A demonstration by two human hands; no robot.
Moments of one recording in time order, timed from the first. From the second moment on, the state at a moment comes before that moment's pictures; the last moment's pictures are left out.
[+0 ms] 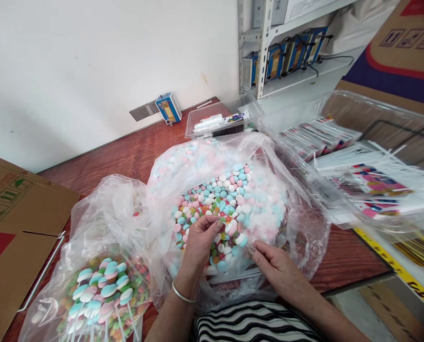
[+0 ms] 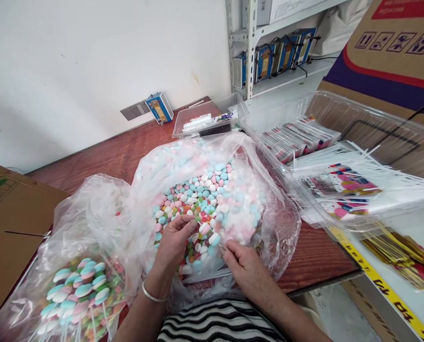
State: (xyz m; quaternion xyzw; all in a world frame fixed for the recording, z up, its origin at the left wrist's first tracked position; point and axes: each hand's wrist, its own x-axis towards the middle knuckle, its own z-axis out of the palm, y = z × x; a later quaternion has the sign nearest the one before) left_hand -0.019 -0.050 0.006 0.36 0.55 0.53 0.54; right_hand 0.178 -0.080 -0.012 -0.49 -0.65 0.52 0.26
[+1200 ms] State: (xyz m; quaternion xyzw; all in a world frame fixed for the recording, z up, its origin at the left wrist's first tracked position) left_hand -0.017 -0.047 0.009 0.28 0.52 0.55 0.59; right_hand 0.185 -0.076 -0.015 -0.47 -0.67 0.50 0.28
